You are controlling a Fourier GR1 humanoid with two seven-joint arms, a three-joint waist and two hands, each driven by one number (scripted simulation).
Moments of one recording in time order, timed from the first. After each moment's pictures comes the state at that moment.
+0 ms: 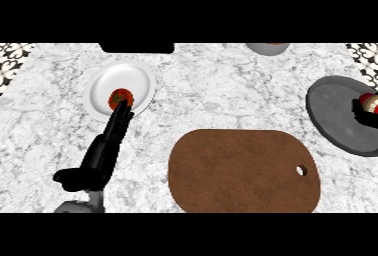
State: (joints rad) left arm -0.04 0.09 -0.18 -1.58 0.05 0.06 -0.10; right arm -0.40 -0.40 -0.54 -1.09 0.65 -0.24 -0.38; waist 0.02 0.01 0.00
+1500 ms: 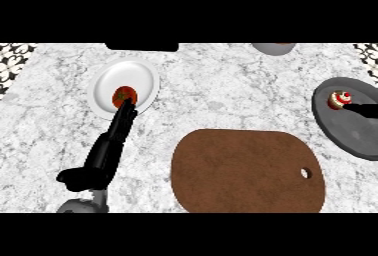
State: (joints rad) left arm -0.05 0.07 -0.19 -1.58 0.03 0.05 -0.10; right arm -0.78 -0.64 -0.69 -0.22 0.54 0.03 -0.64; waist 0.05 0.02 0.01
